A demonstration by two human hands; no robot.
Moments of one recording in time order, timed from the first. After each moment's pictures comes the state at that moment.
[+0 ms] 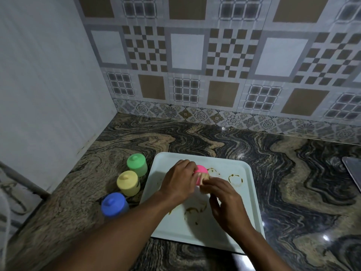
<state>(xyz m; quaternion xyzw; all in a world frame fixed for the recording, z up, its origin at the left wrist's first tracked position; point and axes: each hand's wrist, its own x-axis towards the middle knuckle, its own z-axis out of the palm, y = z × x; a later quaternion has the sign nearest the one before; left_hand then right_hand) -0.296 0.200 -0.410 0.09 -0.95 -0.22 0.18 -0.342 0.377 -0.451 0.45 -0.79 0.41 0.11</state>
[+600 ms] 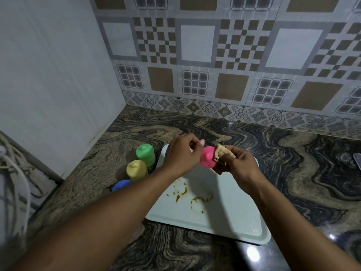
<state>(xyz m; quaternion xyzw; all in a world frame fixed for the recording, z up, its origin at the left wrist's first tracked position) -0.304 0.182 -0.370 0.18 -0.89 -0.35 0.22 -0.393 0.342 -0.394 0.12 -0.64 0.71 -0.26</state>
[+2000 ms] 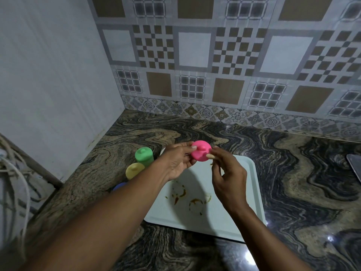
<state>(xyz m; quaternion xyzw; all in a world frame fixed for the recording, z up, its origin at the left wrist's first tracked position) -0.305 0.175 -0.361 0.32 -0.47 -0.82 0.04 -0.337 0.340 -0.398 0.31 -0.75 0.56 0.16</state>
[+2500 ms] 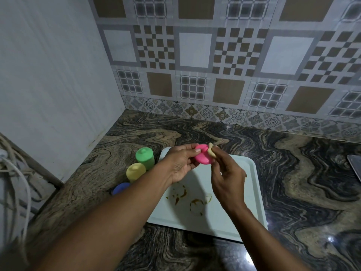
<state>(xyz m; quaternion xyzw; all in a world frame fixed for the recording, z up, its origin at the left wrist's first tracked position) -0.303 0.184 -0.362 0.29 -0.47 -0.83 0.03 -0.333 0.332 -0.398 0.26 -0.76 0.58 0.12</state>
